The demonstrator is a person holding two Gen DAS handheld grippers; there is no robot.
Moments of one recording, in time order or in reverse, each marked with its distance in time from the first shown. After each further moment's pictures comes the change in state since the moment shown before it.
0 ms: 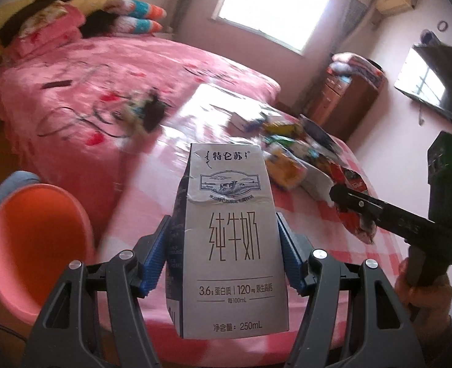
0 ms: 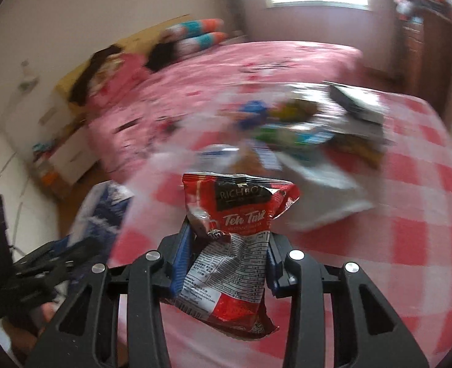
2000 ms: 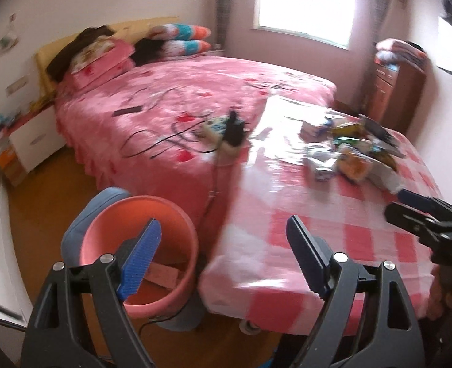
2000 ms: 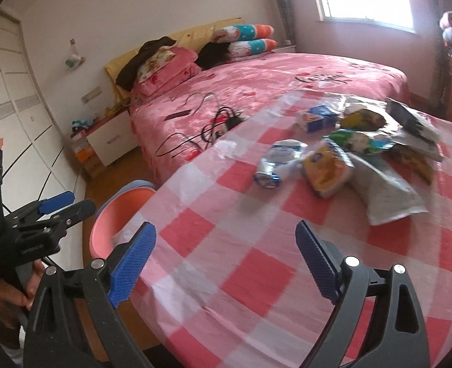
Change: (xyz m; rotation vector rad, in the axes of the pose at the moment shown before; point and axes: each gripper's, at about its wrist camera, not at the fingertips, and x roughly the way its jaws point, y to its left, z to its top) left arm -0.057 0.005 -0.006 0.124 -0.034 0.321; right arm -0.015 0.019 -0.028 -0.099 -0.047 0.092
